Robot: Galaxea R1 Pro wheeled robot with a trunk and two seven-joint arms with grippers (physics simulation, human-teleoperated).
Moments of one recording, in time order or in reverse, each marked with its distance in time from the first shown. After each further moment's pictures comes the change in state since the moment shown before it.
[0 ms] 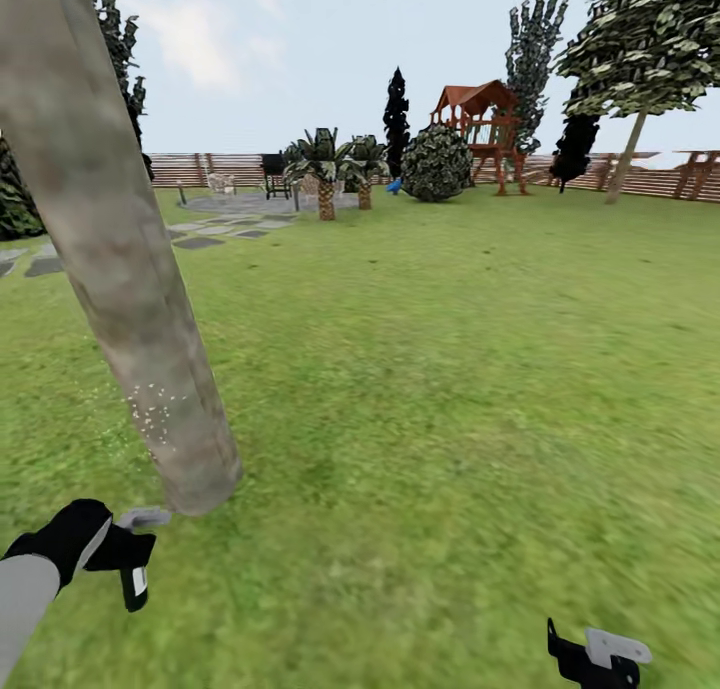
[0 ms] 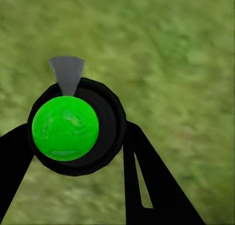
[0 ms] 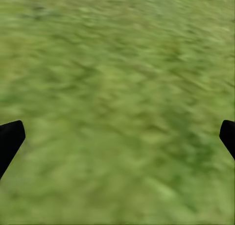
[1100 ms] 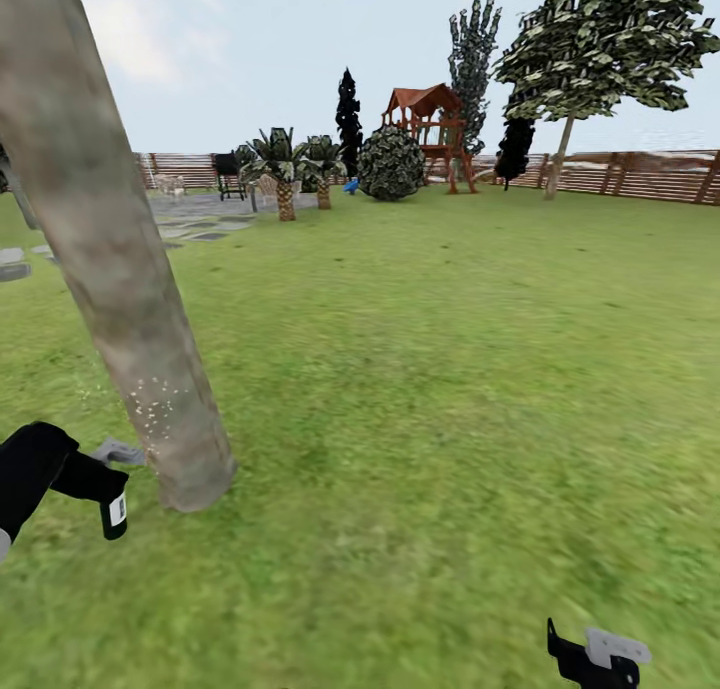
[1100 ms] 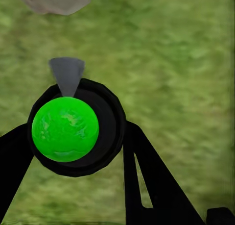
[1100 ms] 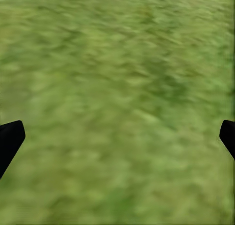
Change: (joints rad) left arm -0.017 0.123 -0.046 -0.484 -0.432 0.191 -0.599; right arm 0.000 0.000 0.000 0.000 0.002 0.000 0.000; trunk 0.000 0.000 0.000
